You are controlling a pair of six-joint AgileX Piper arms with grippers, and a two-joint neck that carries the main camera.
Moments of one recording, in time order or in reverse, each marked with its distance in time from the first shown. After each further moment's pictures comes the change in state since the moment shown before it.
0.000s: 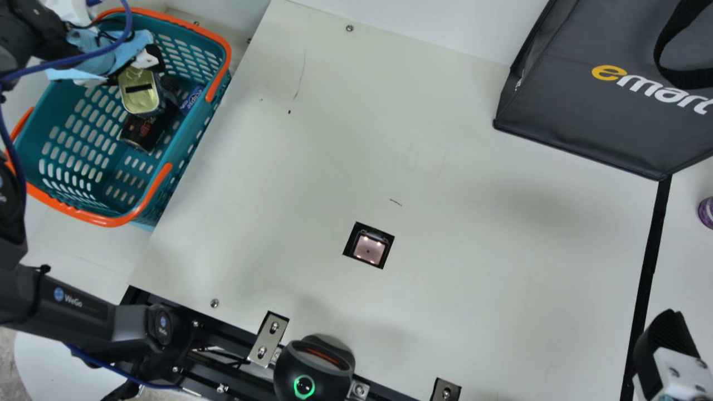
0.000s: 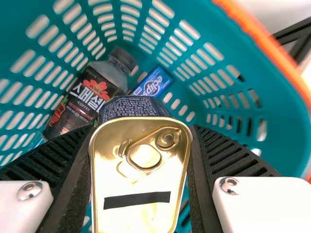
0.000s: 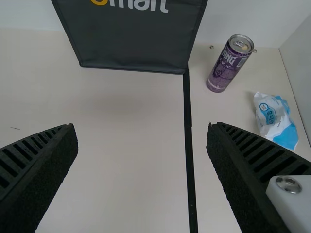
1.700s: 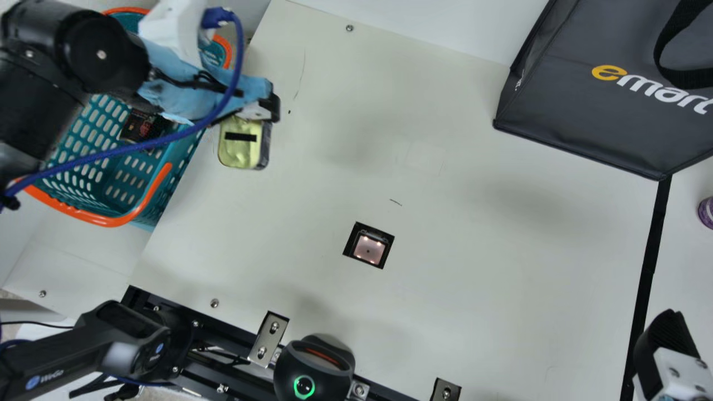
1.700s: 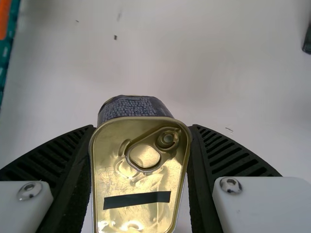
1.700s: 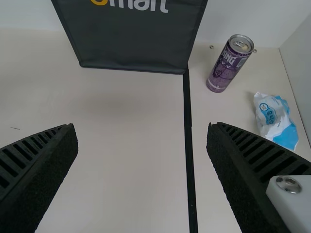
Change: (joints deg) left arm -41.0 -24.3 3.4 4.3 21.3 -25.6; right arm 0.0 0.0 0.0 0.0 0.0 0.0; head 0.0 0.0
